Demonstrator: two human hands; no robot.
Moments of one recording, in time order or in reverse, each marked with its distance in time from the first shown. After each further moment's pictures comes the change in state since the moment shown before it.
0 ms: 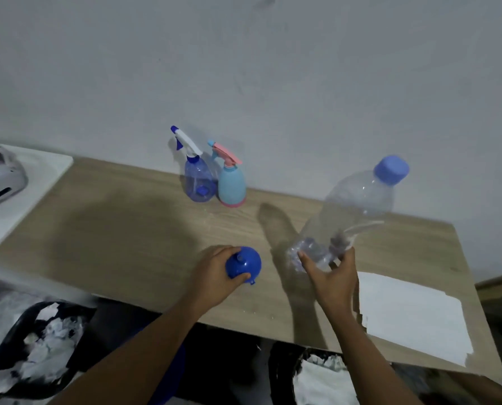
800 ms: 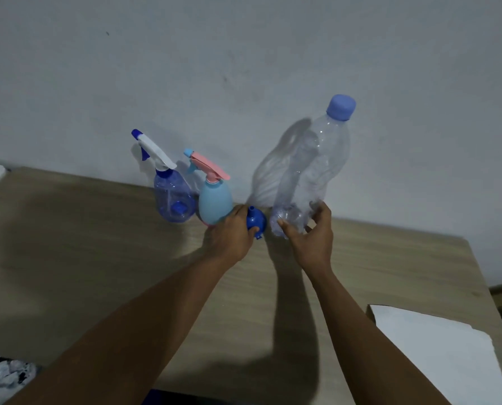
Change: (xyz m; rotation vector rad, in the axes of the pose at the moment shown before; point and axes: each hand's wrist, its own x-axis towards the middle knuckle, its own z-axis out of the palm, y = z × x) left_hand 0.187 0.017 0.038 0.237 0.009 0.016; right_hand 0.131 0.015 0.106 -0.004 -0.078 -0.017
